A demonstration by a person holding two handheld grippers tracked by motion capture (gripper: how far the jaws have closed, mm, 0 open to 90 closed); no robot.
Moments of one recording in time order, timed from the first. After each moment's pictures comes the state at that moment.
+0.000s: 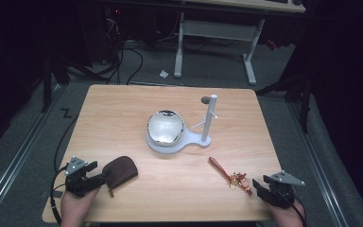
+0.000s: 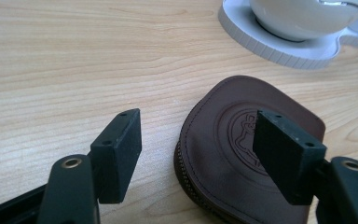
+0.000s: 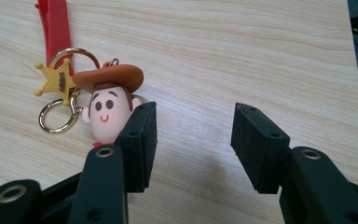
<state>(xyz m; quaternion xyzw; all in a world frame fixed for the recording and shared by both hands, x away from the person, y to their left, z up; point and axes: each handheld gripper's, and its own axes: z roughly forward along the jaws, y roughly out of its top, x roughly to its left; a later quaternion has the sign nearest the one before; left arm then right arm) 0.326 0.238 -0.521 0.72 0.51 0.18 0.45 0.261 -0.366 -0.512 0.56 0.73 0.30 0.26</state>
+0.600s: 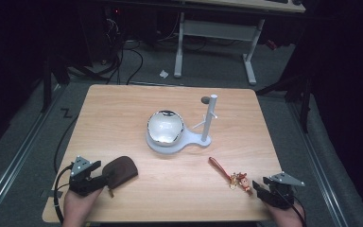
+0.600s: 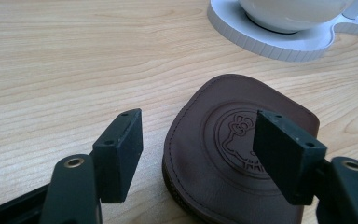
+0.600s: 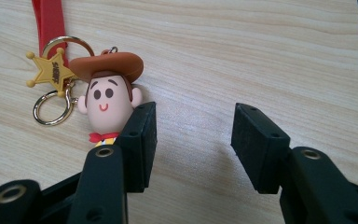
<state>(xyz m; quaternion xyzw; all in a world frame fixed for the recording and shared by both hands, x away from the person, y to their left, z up) 0.327 0.229 -0.521 0.73 0.48 0.19 0.44 0.260 -0.368 -0.519 0.57 0.73 0.29 0.25</state>
